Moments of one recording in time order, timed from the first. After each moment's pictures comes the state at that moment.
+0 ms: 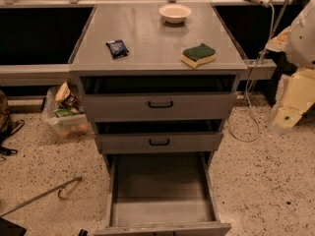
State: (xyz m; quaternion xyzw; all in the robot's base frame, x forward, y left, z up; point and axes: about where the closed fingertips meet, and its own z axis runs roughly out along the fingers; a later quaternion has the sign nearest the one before) arm 0.438 -0.217 0.976 -0.60 0.78 -0.03 0.16
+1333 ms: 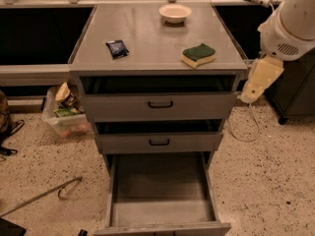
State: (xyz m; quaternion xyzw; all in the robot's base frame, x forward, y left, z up) arm 0.548 -0.236 0.953 -0.55 0.79 -0.12 0.23
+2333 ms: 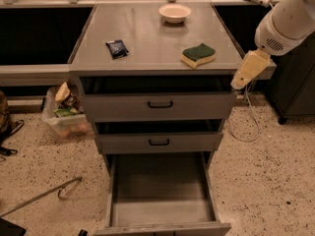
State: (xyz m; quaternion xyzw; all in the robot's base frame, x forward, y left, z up) arm 0.609 -0.252 0.937 -0.48 0.83 -0.11 0.27
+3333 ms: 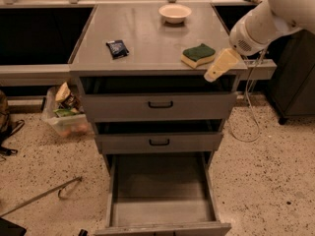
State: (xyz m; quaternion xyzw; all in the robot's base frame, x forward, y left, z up) arm 0.672 -0.204 0.909 -0.47 0.81 -0.05 0.34
